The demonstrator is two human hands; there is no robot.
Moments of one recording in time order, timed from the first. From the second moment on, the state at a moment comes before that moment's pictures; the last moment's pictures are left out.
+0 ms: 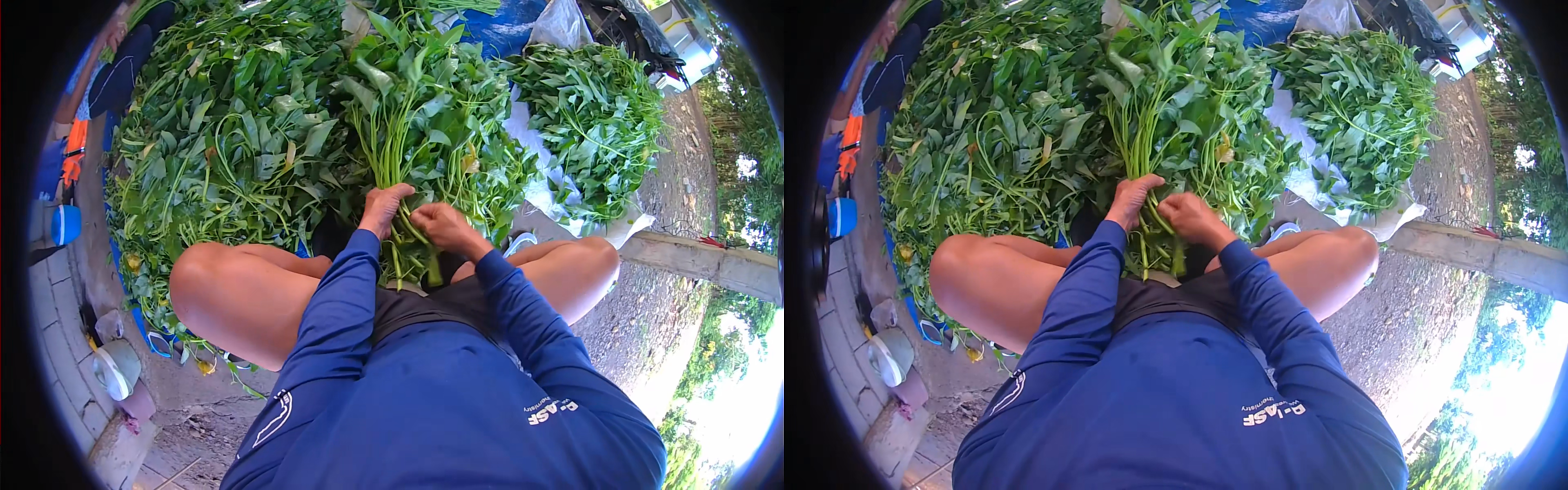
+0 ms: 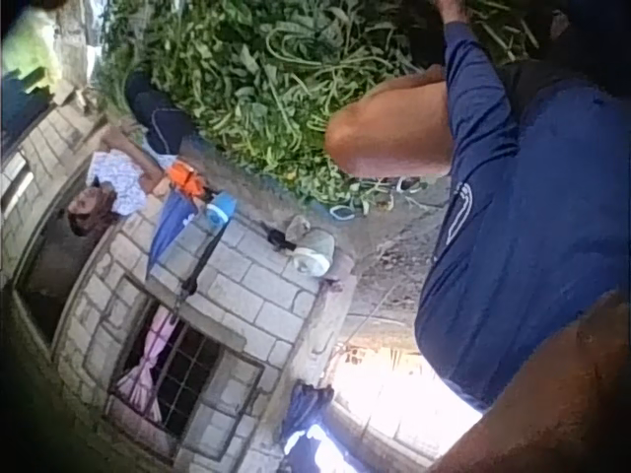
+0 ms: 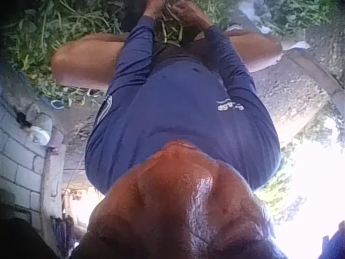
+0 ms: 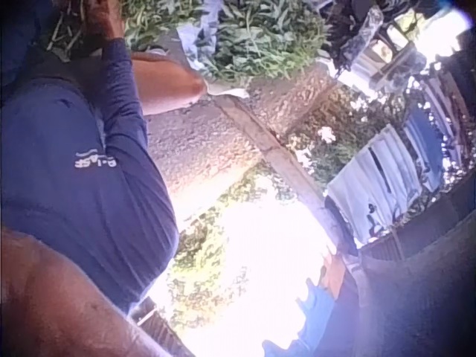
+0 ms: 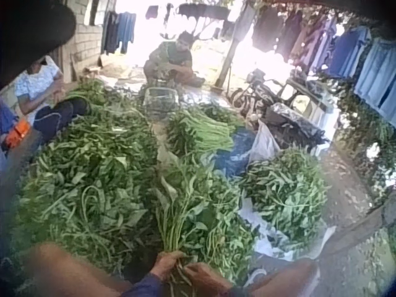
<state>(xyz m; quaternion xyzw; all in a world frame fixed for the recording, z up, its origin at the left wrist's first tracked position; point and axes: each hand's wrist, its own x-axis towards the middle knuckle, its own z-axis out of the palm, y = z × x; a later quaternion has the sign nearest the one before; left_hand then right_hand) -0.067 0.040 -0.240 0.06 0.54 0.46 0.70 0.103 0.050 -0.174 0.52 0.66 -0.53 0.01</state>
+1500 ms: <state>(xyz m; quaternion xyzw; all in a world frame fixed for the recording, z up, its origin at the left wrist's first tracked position) -0.219 0.065 -0.066 0.08 0.57 0.70 0.42 0.039 0.077 -0.245 0.60 0.50 -0.61 -0.11</state>
